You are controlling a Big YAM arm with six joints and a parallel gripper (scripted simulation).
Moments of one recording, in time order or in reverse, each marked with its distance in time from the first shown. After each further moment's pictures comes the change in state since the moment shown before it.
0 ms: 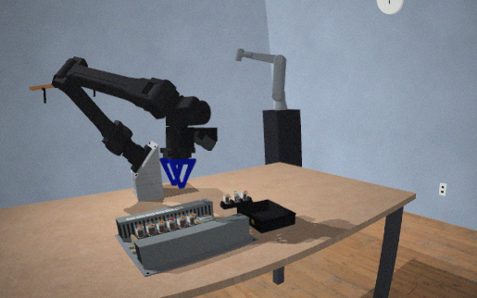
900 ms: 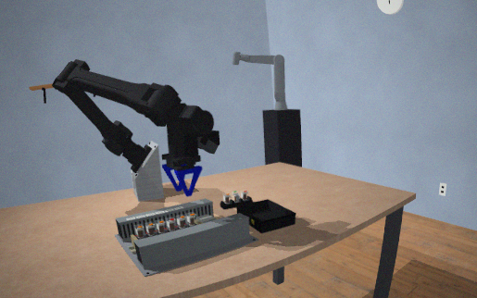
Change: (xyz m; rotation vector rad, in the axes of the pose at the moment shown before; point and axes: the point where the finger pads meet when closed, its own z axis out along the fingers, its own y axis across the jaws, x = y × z) arm -0.013 -0.007 0.017 -0.104 -0.113 -0.098
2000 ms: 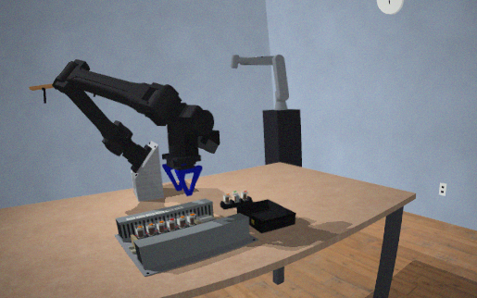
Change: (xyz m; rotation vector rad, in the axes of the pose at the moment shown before) arm -0.001 0.000 -0.001 0.002 0.000 -0.001
